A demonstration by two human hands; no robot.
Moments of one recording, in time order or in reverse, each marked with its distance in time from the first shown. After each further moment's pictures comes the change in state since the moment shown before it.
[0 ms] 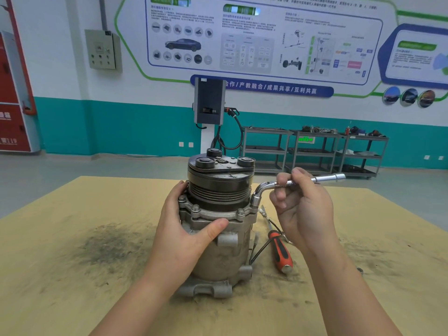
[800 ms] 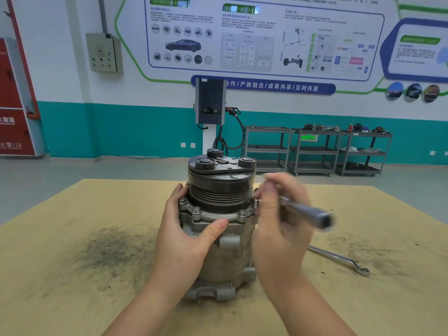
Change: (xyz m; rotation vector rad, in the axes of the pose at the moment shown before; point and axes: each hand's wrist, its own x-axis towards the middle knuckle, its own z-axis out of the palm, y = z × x) left_hand -0.003 0.000 0.006 -0.051 0.066 0.015; right_hand -0.046 0.044 0.025 -0.620 -0.122 -0.844
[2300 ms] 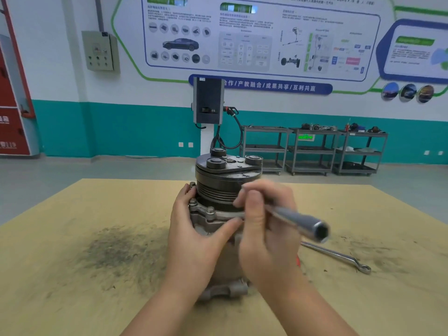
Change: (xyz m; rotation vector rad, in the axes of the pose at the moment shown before) left_hand -0.005 -0.005 0.010 -0.028 -0.006 0.077; right_hand -0.010 -0.006 0.011 -0.090 -0.173 -0.197
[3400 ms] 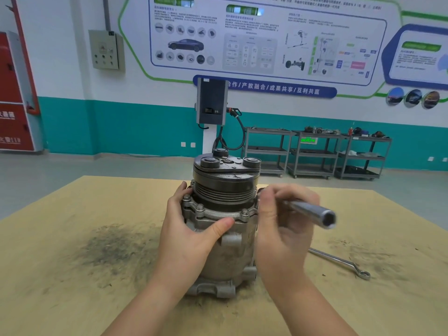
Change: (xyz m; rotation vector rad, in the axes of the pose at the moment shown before) left_hand 0.011 -0.002 -0.008 -0.010 0.036 -0.065; right_hand 0.003 0.008 -0.012 0.112 0.202 0.145
